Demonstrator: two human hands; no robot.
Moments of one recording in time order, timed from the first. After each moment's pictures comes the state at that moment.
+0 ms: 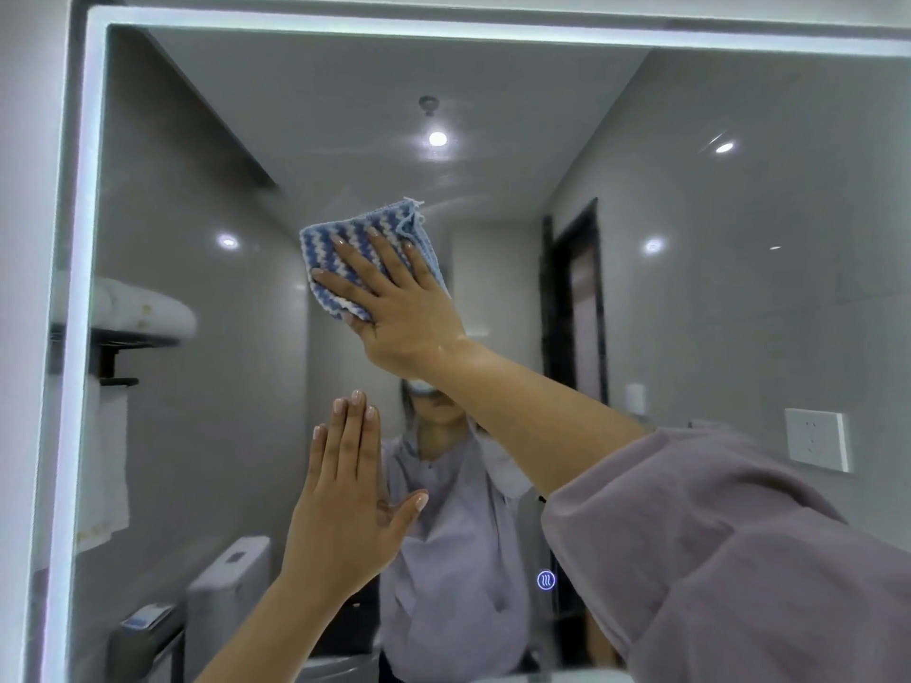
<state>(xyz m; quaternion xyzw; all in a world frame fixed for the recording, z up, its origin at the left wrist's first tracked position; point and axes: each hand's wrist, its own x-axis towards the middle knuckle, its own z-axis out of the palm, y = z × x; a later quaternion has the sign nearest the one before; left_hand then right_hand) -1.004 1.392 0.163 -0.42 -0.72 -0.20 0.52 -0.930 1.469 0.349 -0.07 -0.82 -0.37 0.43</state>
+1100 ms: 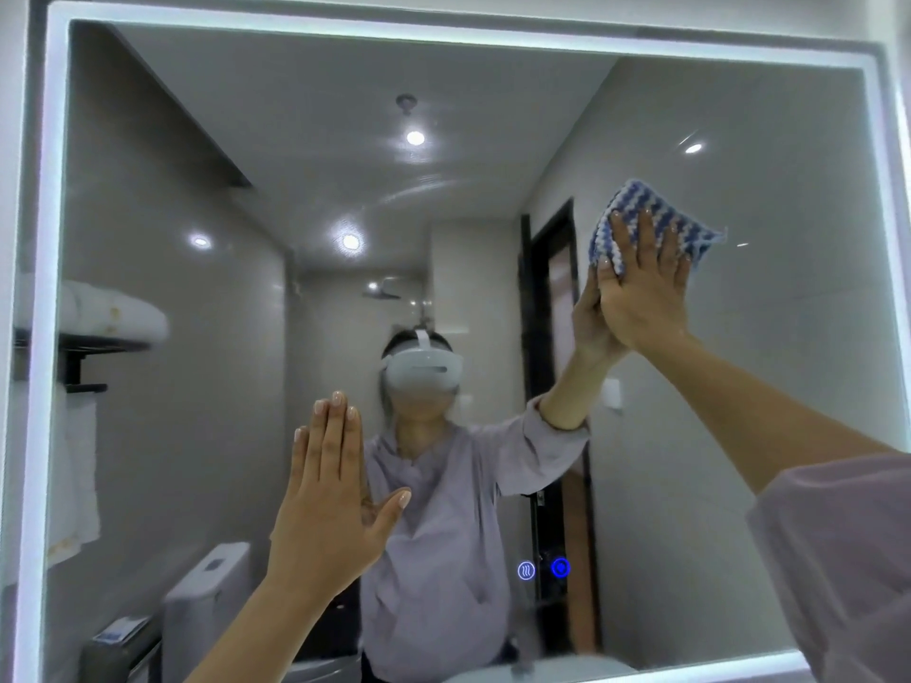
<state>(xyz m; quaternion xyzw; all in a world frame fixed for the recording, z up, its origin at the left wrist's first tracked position) -1.000 1.390 0.163 -0.44 -0.72 -0.21 0.49 -0.773 1.637 0.355 -0.36 -0.71 -0.10 0.59</state>
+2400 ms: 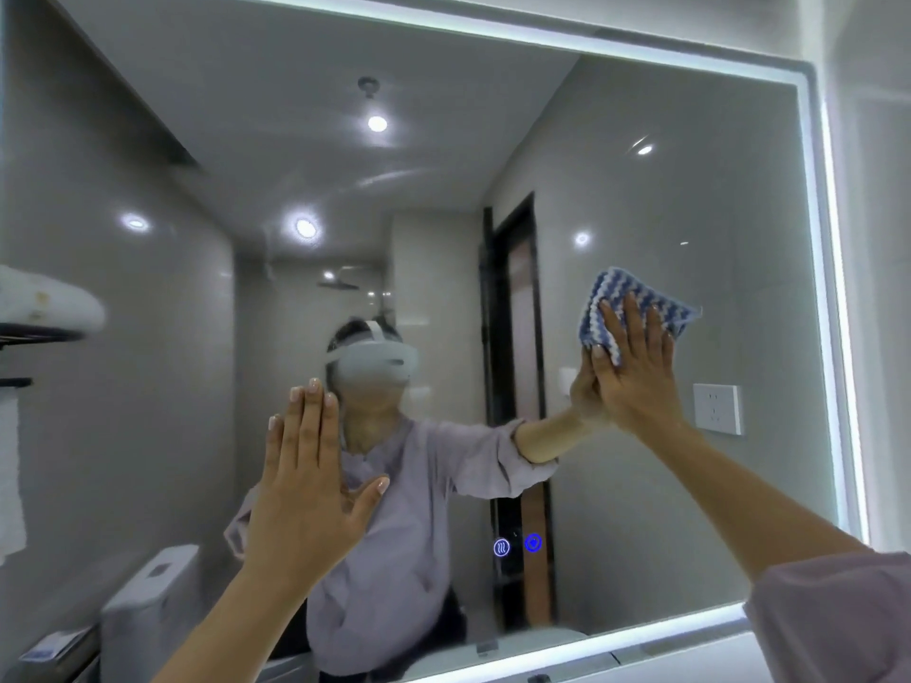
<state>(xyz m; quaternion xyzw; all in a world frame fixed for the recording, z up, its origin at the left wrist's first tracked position) -1.001 1.389 0.165 -0.46 -0.71 -0.23 0.48 -0.750 1.660 0.249 -0.34 -0.72 -0.14 0.58</state>
